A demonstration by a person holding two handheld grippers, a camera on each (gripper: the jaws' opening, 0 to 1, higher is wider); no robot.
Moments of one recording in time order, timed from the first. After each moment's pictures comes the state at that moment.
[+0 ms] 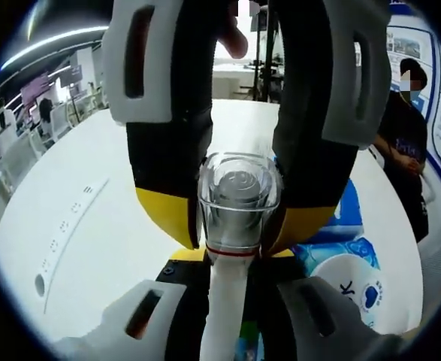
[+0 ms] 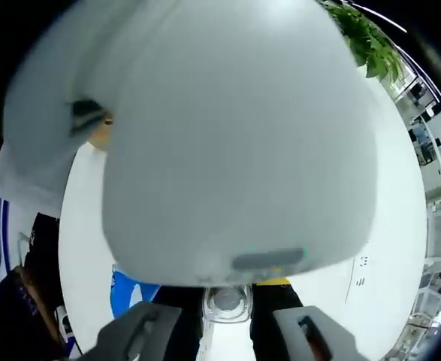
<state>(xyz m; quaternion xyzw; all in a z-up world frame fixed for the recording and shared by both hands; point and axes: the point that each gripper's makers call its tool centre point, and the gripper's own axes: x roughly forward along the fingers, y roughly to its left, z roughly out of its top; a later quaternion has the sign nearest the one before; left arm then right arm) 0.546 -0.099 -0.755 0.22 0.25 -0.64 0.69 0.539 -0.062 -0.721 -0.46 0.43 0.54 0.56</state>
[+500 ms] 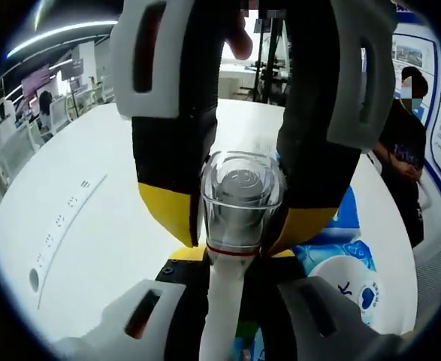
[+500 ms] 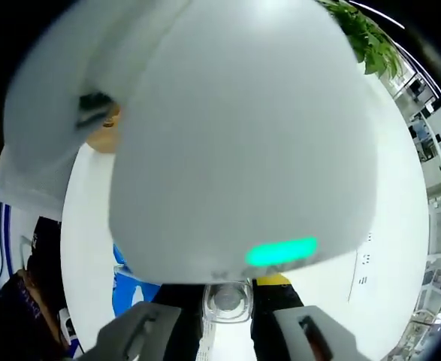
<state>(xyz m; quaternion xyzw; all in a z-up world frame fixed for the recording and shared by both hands) 0.540 -0.099 -0.753 0.21 0.27 -0.64 0.69 0.537 -0.062 -0.723 -0.45 0.43 0.54 0.56</state>
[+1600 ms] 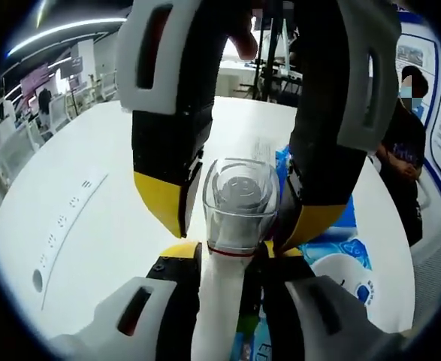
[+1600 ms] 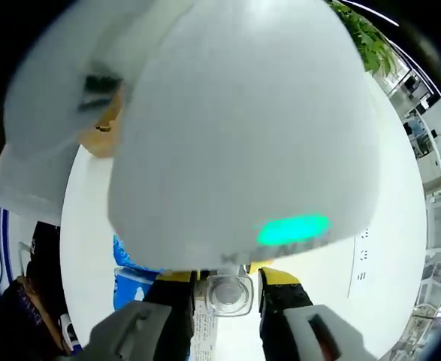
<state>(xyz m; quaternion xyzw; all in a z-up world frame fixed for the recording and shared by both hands) 0.538 -0.095 -0.745 0.22 0.27 -0.64 0.68 0.535 -0.063 -0.716 -0.44 0.43 0.53 0.58</state>
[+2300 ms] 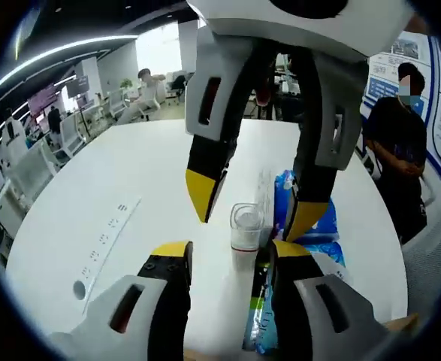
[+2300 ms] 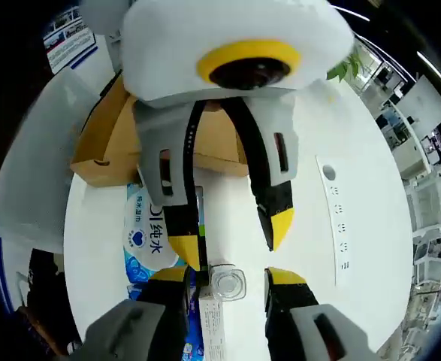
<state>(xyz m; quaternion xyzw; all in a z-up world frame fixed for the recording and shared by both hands) 0.550 -0.064 -0.673 0.23 0.22 -0.63 0.71 0.537 -0.056 -0.674 -0.40 0.41 0.49 0.65</state>
